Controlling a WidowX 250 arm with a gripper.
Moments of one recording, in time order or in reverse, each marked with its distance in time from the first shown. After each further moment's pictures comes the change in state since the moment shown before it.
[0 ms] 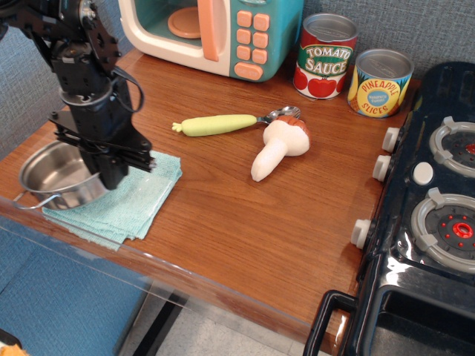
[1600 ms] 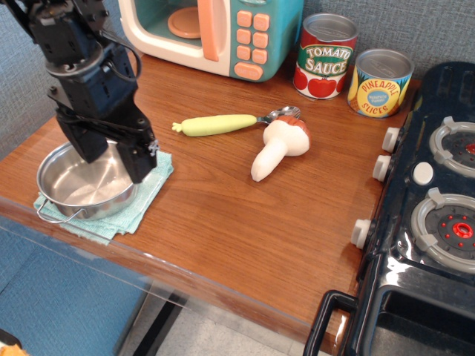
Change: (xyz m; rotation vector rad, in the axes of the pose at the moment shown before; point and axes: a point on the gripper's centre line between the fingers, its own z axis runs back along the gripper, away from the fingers) arm -0.006 -0.016 0.045 -0.088 -0.055 -0.109
